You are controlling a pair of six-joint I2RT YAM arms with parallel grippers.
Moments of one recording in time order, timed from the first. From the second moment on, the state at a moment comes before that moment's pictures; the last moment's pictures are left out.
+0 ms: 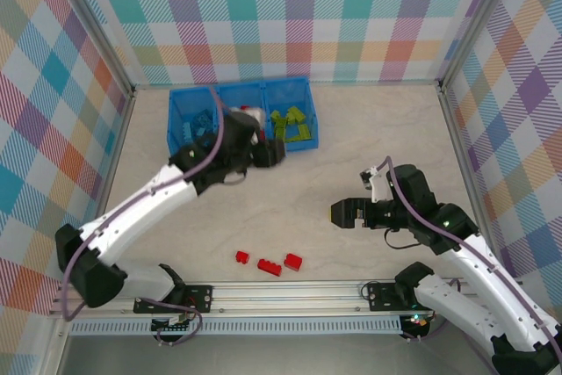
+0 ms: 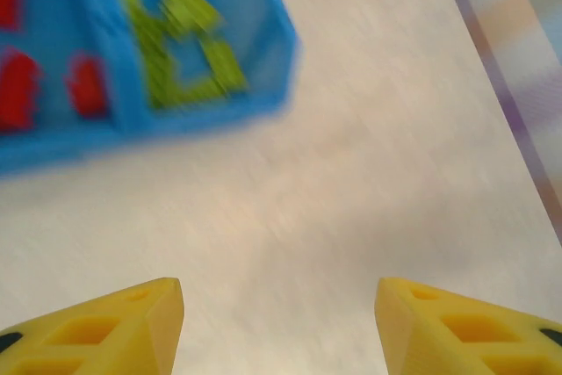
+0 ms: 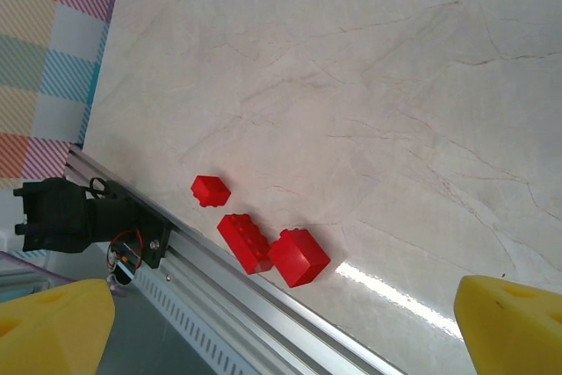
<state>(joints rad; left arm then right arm) -0.79 1.31 1.27 -0.66 -0.09 -0.62 0.56 0.71 0.82 -0.88 -0.42 0.55</state>
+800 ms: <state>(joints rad) -1.32 1.59 0.95 -0.63 -0.07 -0.76 0.56 0.66 0.84 -1.05 -0.43 0.60</state>
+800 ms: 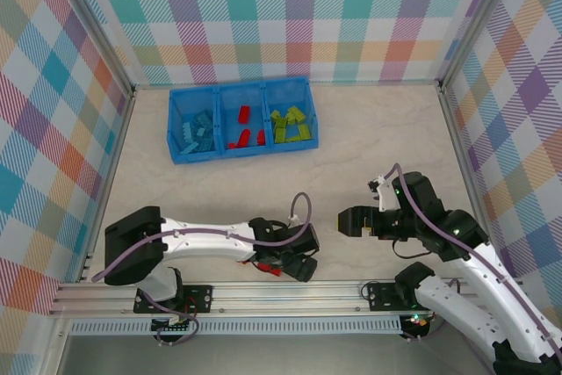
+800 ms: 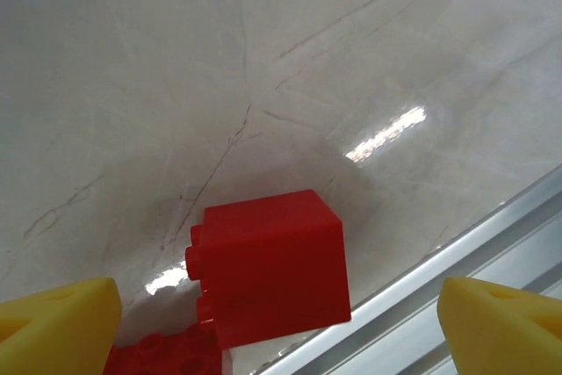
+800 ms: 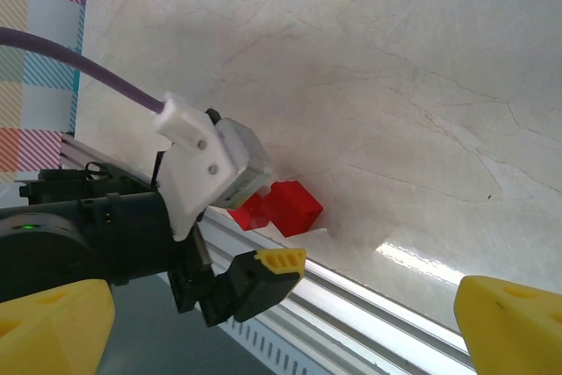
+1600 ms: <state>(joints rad) -1.32 1.67 0.96 -0.56 -0.11 -0.79 0.56 0.70 0.83 -1.15 -0.52 0.59</state>
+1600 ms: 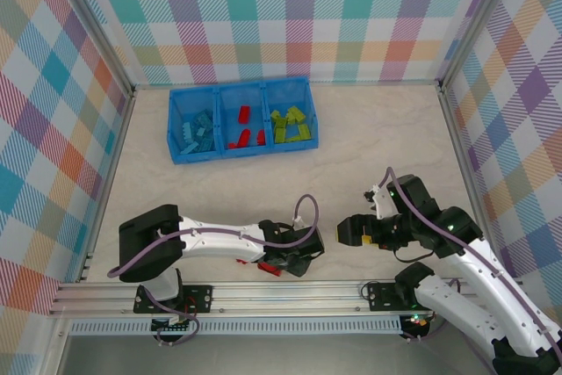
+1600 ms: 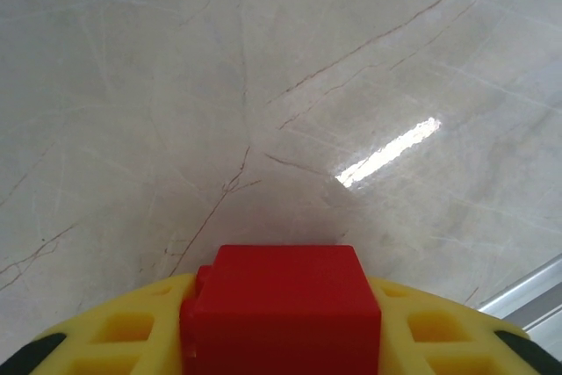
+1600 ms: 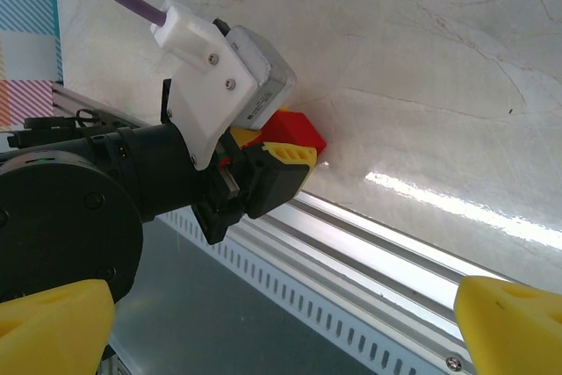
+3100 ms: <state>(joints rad) -0.39 1.98 1.71 -0.63 -0.26 -0.55 0.56 0.48 0.65 -0.46 -0.18 0.63</state>
